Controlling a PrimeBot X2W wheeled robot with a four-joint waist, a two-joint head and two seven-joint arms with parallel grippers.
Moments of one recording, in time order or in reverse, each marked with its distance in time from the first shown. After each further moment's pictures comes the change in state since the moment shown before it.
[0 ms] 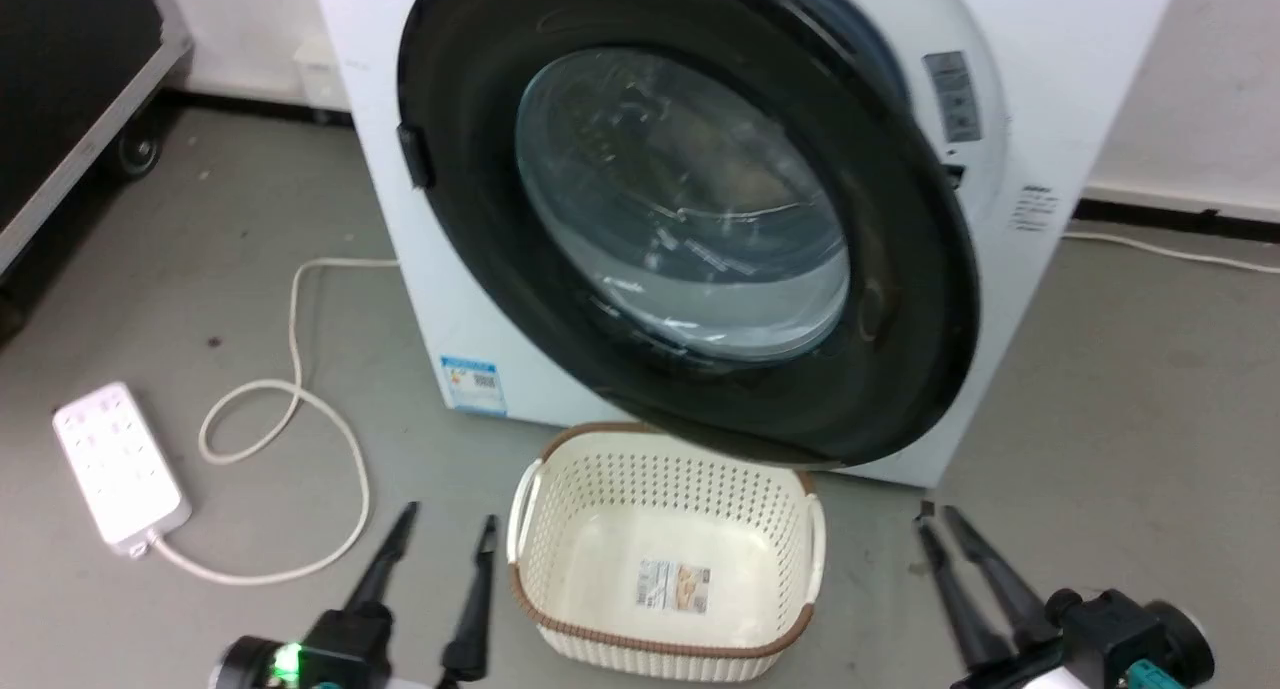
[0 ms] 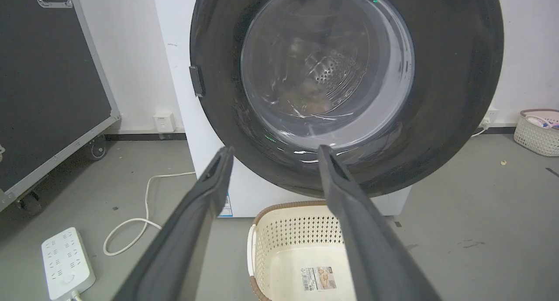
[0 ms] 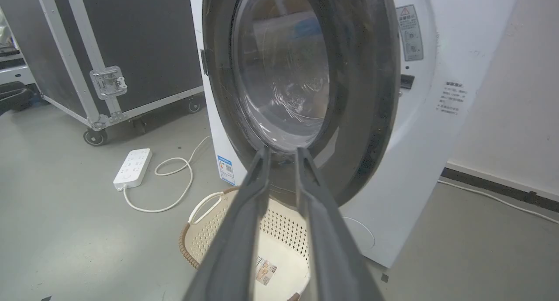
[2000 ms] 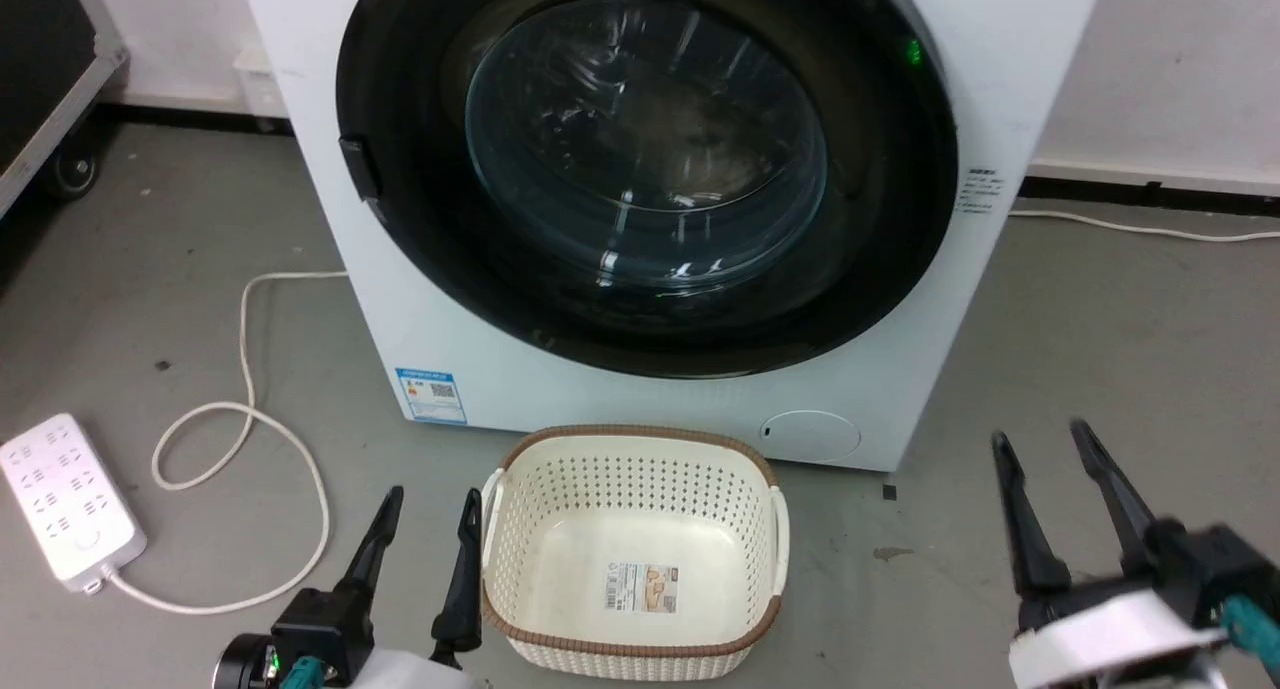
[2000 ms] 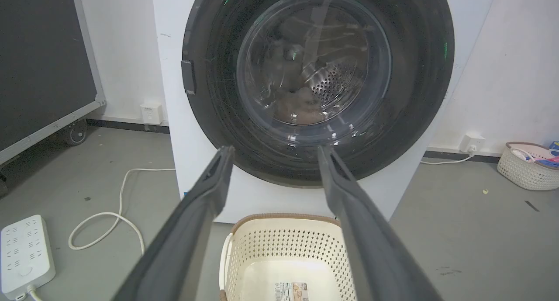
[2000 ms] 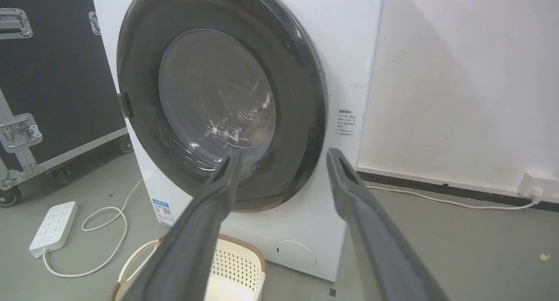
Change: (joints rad) left arm -0.040 -0.139 0.138 0.054 0.013 -0.072 0.000; right arm -0.122 0.034 -0.171 0.030 0.002 0.002 0.000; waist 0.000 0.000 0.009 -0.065
